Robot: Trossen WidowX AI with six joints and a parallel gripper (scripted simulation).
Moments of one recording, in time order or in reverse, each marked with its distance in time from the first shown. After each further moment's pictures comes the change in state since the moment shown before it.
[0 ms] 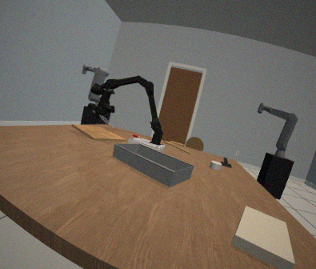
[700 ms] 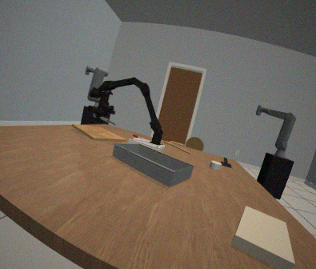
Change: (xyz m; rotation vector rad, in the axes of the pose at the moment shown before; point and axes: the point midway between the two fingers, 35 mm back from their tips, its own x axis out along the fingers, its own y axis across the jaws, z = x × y) arm 0.014 0.006 0.009 0.070 -0.226 -0.018
